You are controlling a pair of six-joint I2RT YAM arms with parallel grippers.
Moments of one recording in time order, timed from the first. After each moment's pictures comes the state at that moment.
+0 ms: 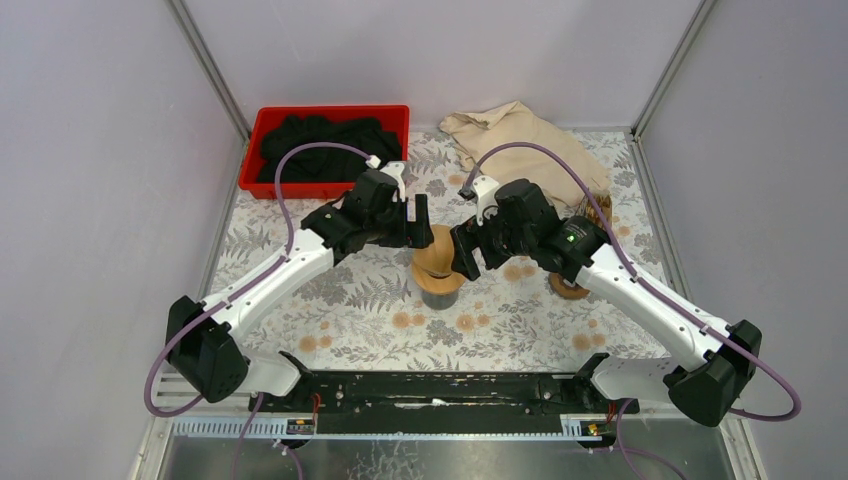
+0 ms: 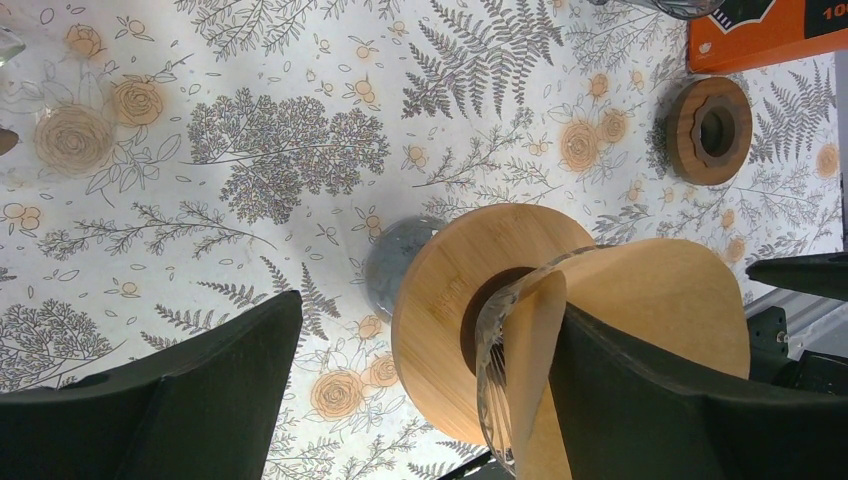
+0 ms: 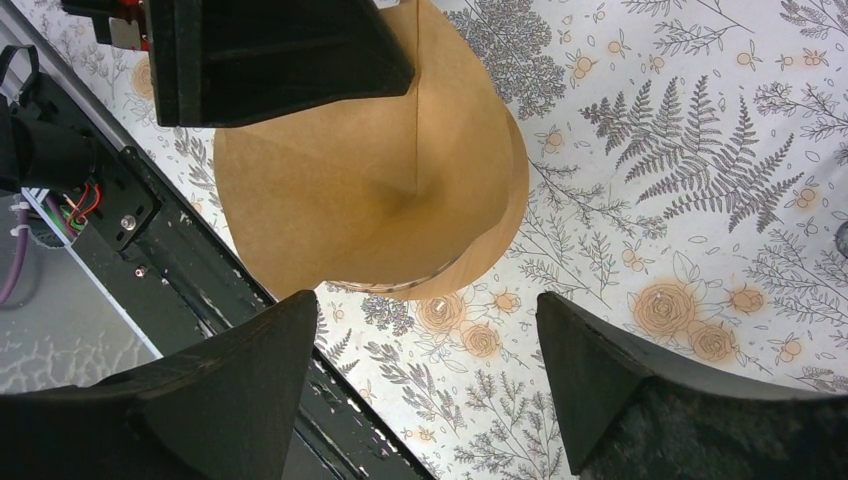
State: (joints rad) left arm -0.63 1.38 1.19 -0.56 0.05 -0.50; right arm 0.74 1.24 1.20 -0.70 -0.17 0.13
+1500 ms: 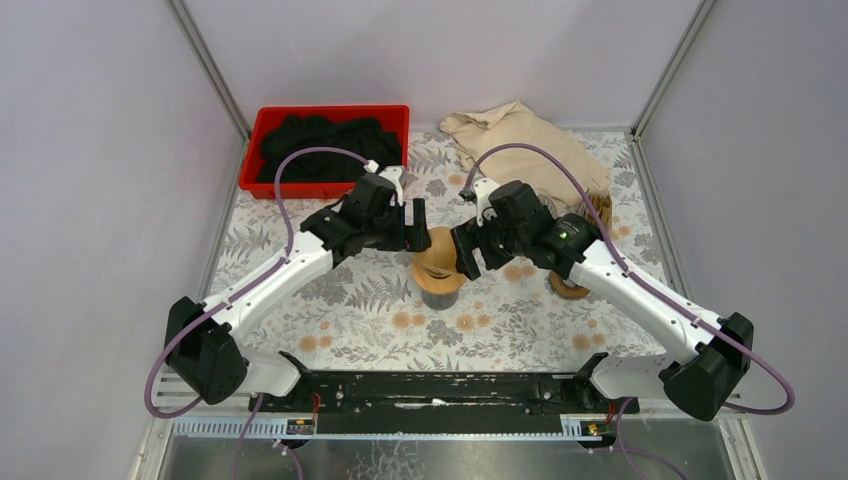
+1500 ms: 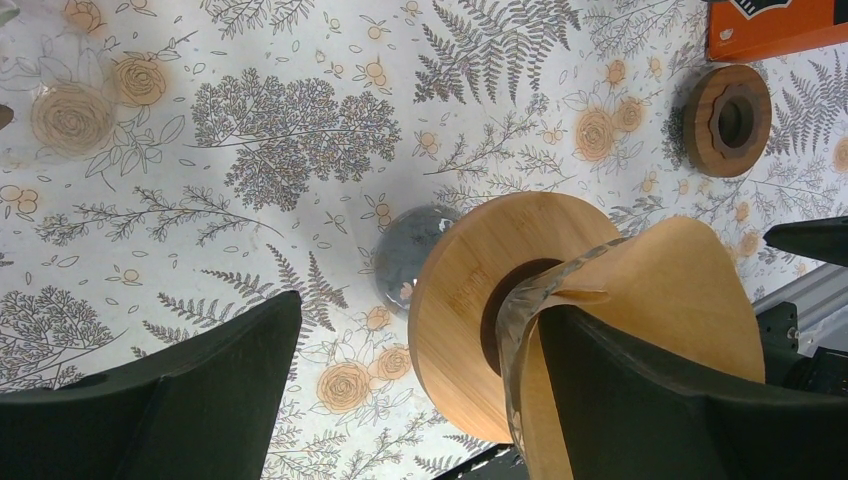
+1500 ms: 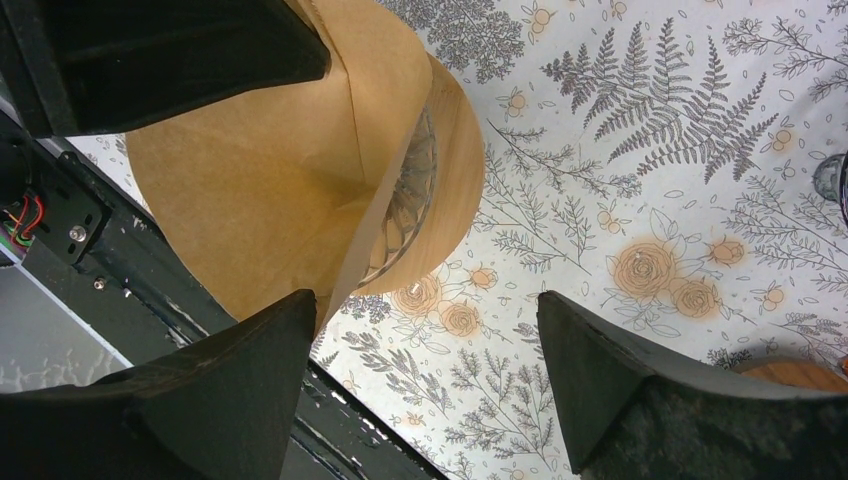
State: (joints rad) left arm -0.62 1.37 1.15 -0.55 0.05 -0.50; right arm 0.74 1.27 1.20 -0.75 -0.09 0.17
